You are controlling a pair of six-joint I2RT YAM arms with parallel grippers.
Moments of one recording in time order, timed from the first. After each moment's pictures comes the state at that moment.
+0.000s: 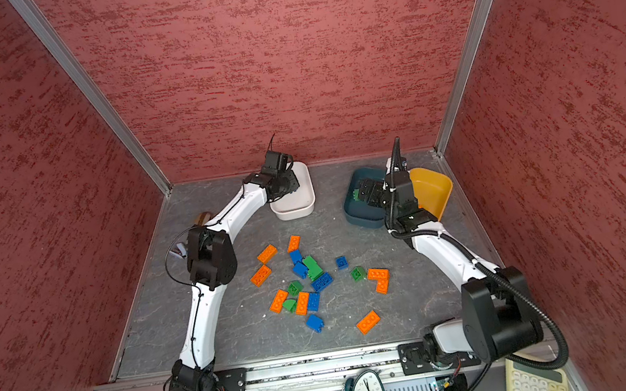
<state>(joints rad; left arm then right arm) -0.45 2.45 2.26 -0.64 -0.12 -0.65 0.18 1.35 0.90 0.05 0.02 0.53</state>
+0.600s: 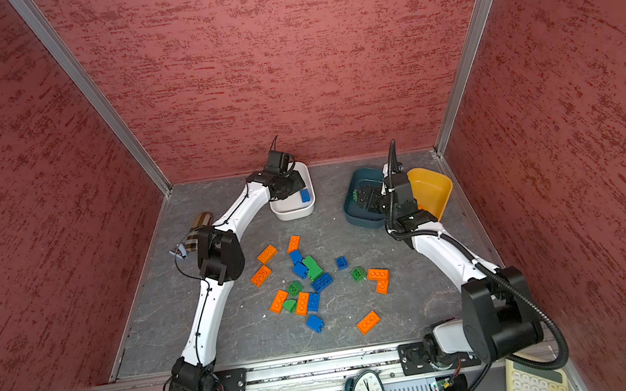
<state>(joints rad) -0.44 2.57 2.44 -0.72 0.03 -0.68 0.18 1.35 0.90 -0.05 -0.06 0.51</state>
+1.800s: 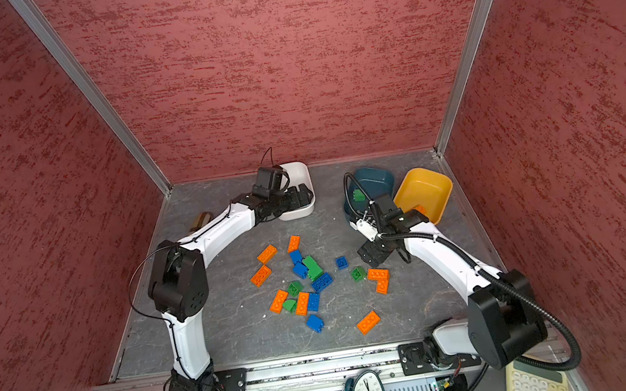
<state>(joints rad) -0.50 1.98 1.58 -0.34 0.13 -0.60 0.34 1.33 0.95 -0.82 -0.14 -0.36</state>
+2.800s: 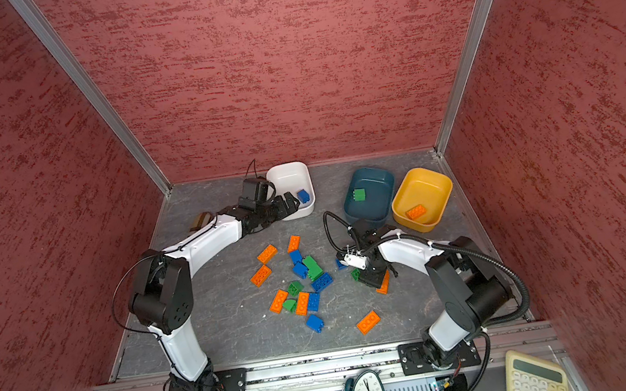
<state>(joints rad) -0.45 1.87 1.39 -0.27 0.13 -0.68 0.48 1.57 0.84 -0.72 -0.02 -0.57</state>
